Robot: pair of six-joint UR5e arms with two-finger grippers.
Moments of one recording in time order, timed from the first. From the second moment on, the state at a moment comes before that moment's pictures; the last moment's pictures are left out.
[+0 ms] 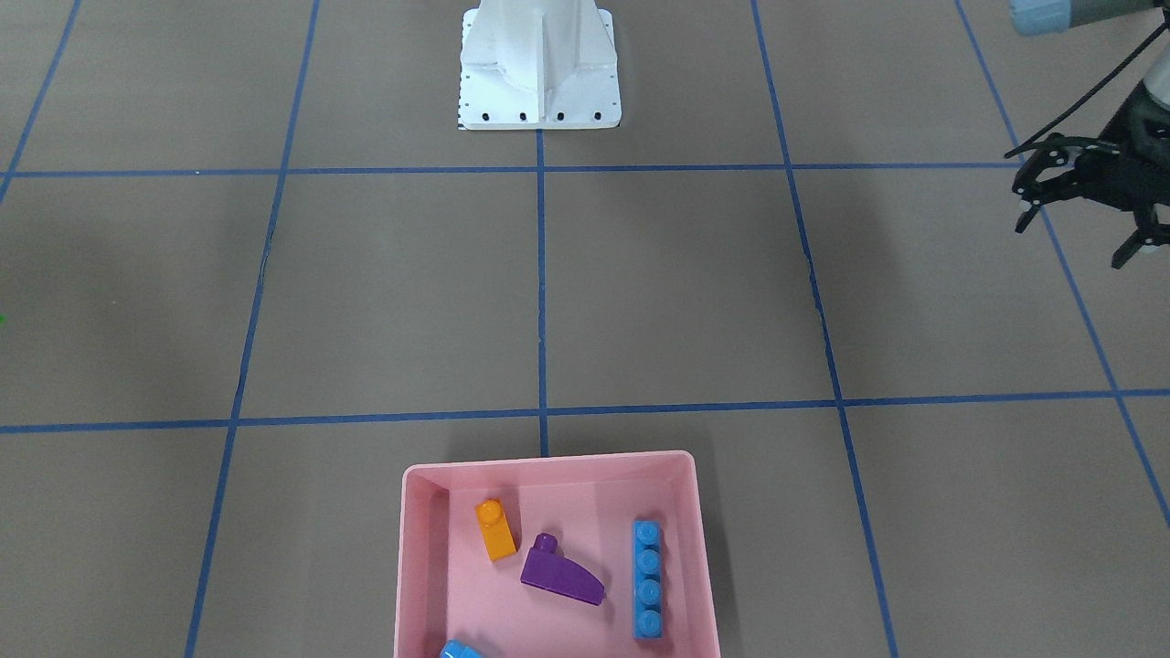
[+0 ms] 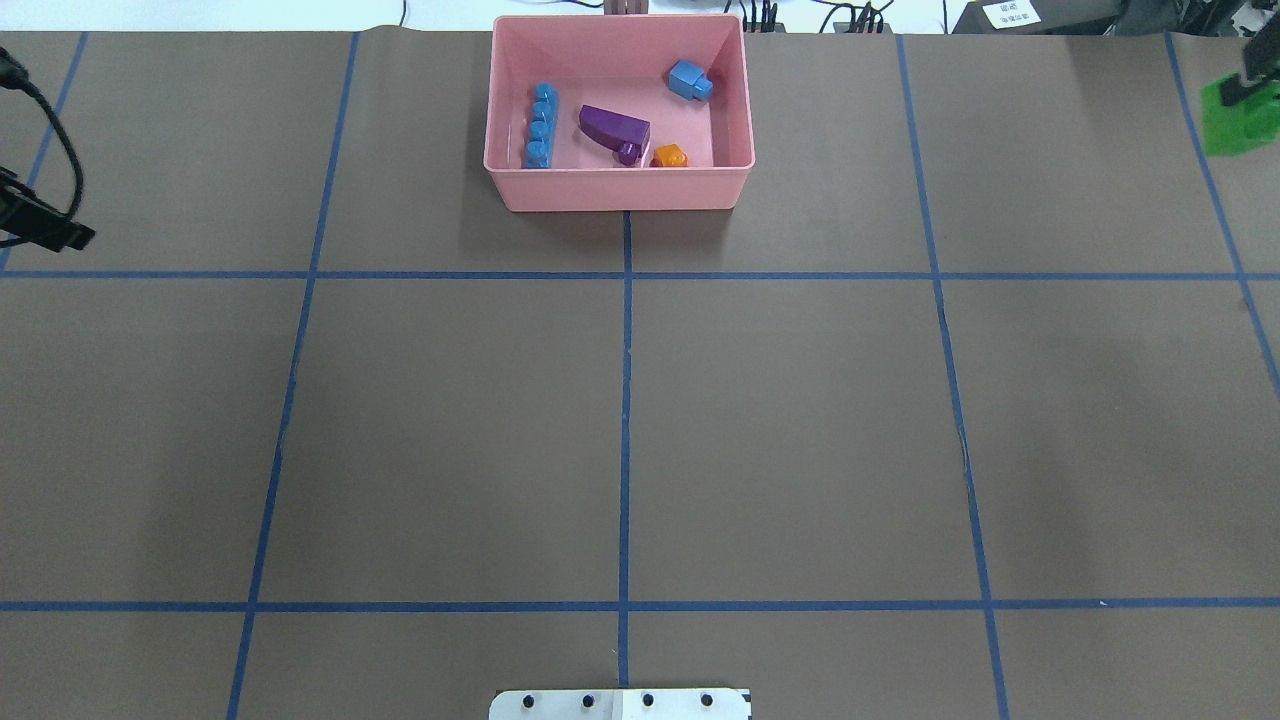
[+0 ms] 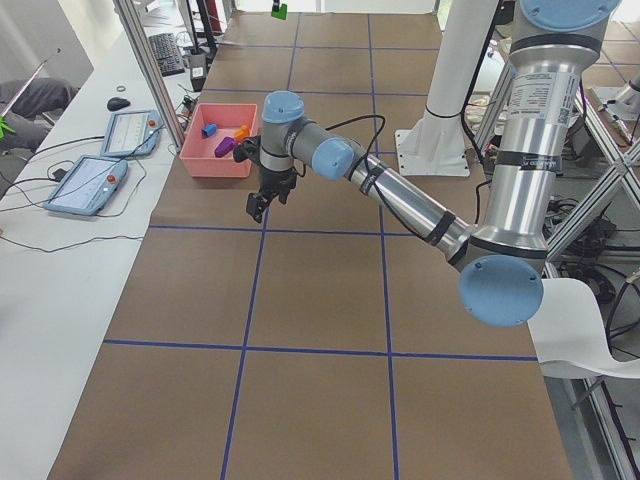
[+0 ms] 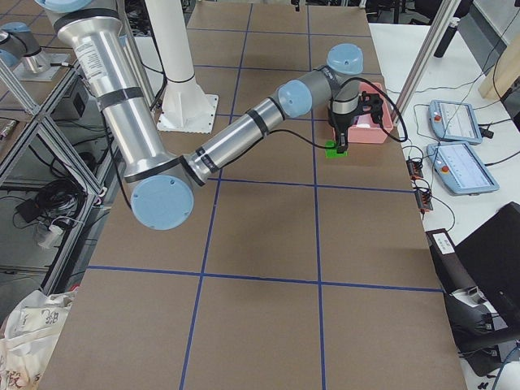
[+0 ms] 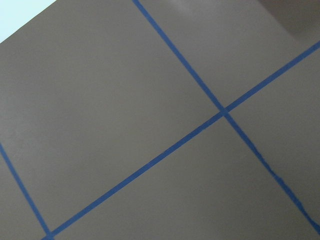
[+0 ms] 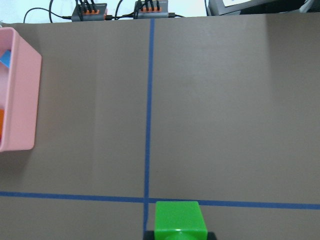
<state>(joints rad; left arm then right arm) -1.27 -1.69 -2.04 -1.48 -2.18 0.09 1.29 -1.11 1.81 -1.72 2.30 0.60</state>
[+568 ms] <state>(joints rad) -1.44 -1.61 -1.94 -1.37 -2.22 0.33 1.05 -0.67 1.40 -1.68 2.13 0.89</state>
